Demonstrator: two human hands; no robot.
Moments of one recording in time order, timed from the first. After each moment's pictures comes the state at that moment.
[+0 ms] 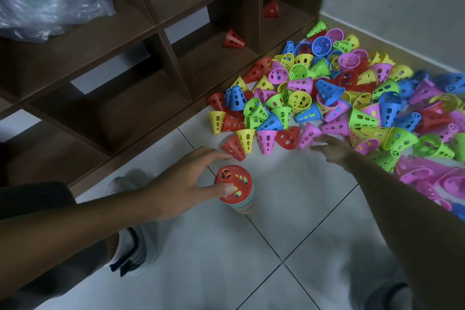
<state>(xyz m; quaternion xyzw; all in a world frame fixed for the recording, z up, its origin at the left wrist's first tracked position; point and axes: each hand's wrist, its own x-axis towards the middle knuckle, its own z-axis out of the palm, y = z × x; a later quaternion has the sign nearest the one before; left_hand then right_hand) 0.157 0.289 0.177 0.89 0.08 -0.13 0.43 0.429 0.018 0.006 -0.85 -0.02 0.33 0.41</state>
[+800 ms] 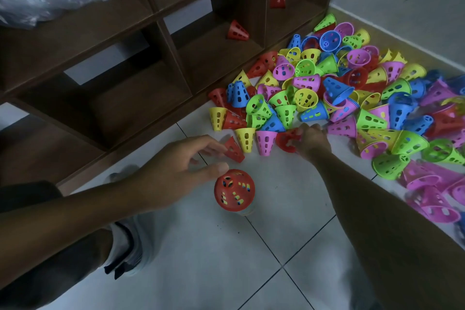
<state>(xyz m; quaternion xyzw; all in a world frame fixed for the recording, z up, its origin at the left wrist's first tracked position) 0.177 0.297 0.198 0.89 0.12 -0.10 0.44 0.430 0.090 -0.010 -0.95 -0.10 0.21 0.18</state>
